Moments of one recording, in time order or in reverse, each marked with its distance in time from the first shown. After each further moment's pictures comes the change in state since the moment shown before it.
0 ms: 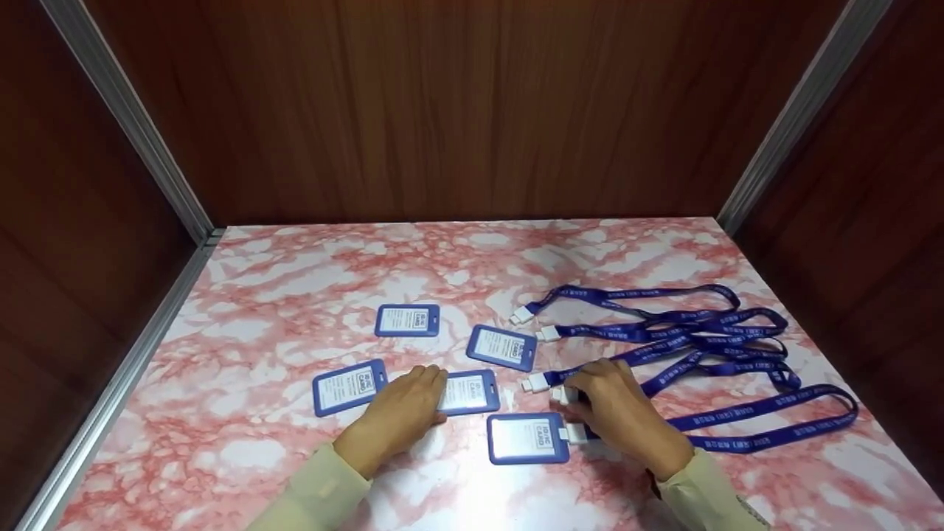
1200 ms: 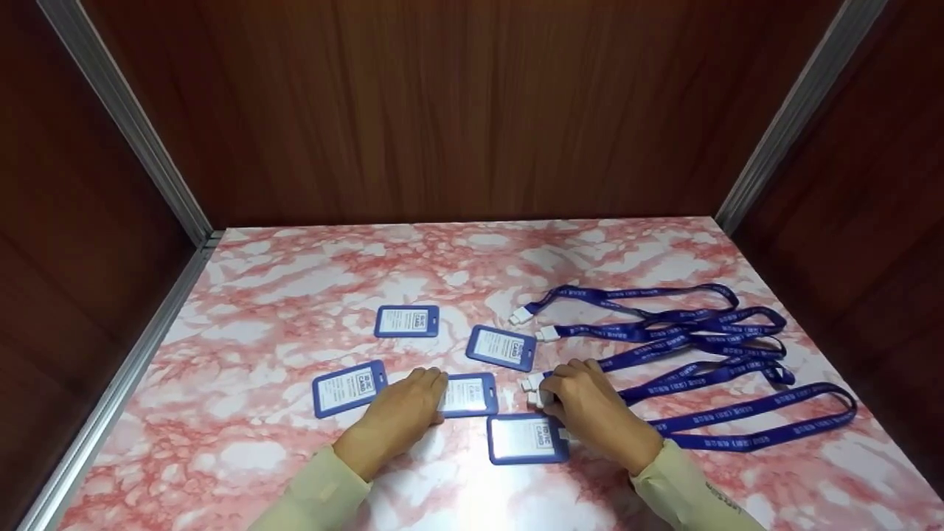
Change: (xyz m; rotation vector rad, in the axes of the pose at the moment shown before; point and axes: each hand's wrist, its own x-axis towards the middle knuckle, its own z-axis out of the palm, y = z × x) left_hand -0.002 -0.001 0.004 0.045 0.093 0.046; right_hand 0.017 -0.021 0.014 0.025 -0.064 -0.013
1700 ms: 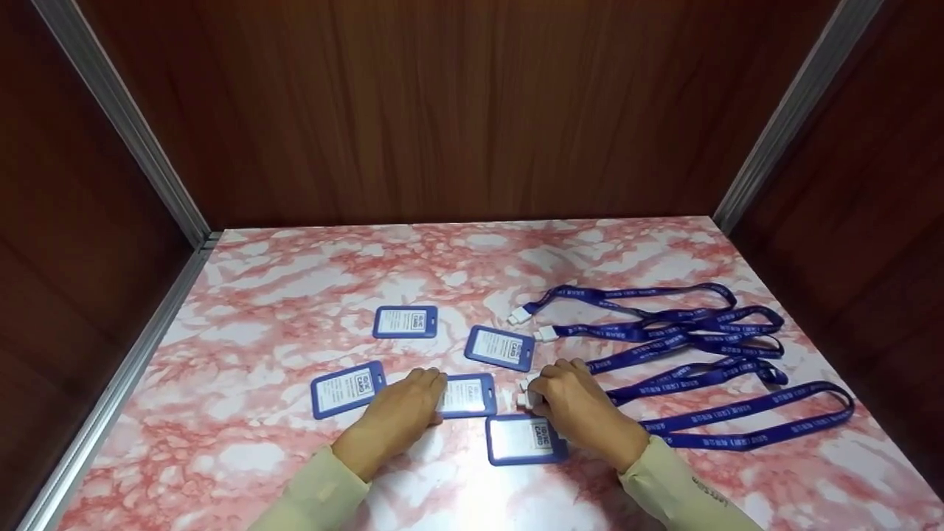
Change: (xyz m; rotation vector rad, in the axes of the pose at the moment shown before) left_hand 0.001 -0.001 0.000 -0.046 -0.021 -0.015; right_hand 0.007 -0.009 0.005 -0.005 0.007 -0.045
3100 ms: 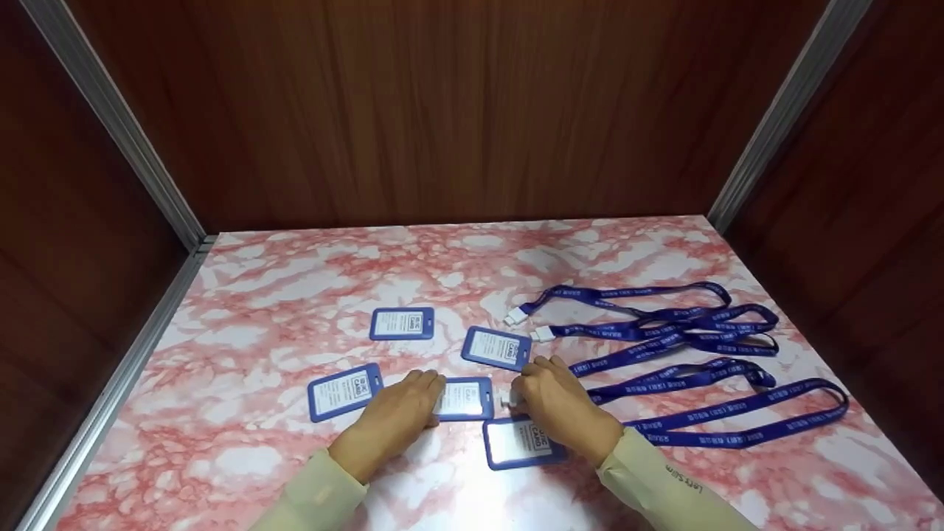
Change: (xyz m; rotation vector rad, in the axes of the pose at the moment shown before) left_hand 0.002 0.000 -0.002 -0.015 -0.022 0.009; right_hand 0.017 -0.013 0.010 -0.112 0.025 -0.047
